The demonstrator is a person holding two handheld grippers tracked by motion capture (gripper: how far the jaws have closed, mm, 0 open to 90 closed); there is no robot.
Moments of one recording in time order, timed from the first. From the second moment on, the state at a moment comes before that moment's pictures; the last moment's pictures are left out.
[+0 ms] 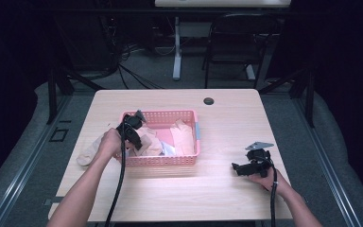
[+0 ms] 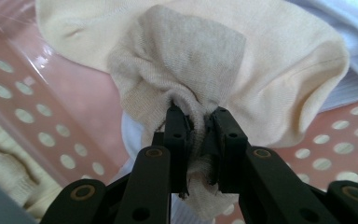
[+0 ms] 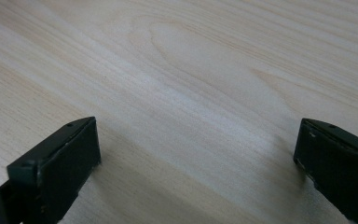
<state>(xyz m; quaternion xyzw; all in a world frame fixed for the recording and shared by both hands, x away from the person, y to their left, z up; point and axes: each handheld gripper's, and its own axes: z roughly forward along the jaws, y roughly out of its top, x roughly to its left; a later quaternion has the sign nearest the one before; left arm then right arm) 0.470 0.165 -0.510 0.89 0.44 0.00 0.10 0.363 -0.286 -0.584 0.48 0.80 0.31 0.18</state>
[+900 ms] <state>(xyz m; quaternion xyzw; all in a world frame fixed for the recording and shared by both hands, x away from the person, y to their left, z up) 0.468 0.166 -0.458 0.90 0.42 0.03 0.12 0.363 -0.286 -0.584 0.48 0.80 0.31 0.18</state>
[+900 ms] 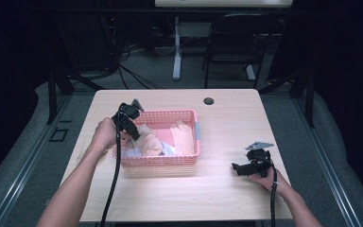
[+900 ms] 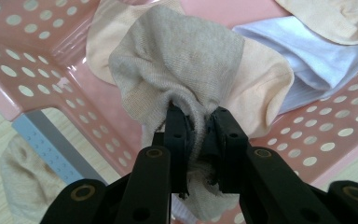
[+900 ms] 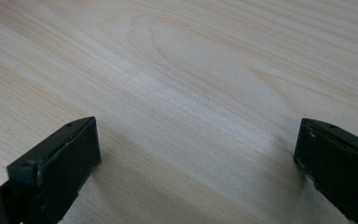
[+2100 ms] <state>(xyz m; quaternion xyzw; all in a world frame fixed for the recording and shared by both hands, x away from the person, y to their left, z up) 0.462 0.179 -0.392 0.90 0.41 0.05 0.14 0.362 -0.287 -0.584 0.48 0.80 0.31 0.18</state>
